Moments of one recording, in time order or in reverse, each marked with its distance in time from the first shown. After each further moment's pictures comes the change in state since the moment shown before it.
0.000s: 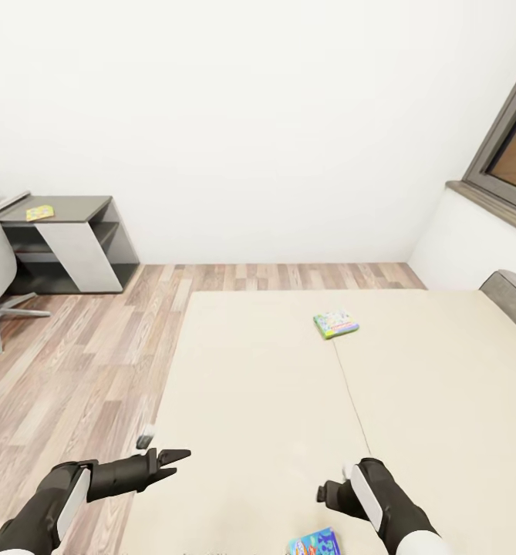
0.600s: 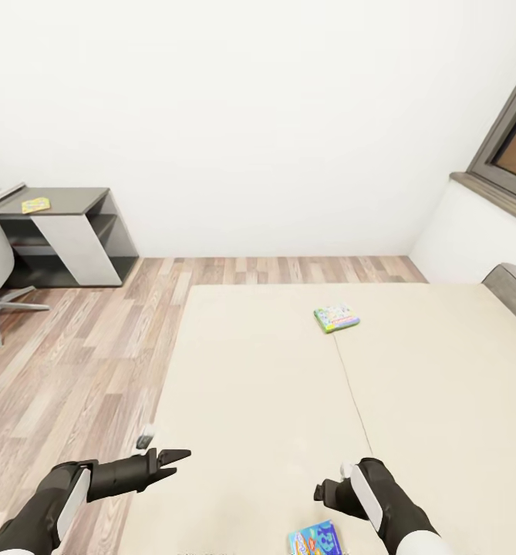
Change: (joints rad) left arm 0.000 0.000 0.000 0.000 0.000 -0.001 0.000; right arm 0.000 0.000 0.000 -0.001 0.000 -0.002 0.033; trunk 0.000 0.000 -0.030
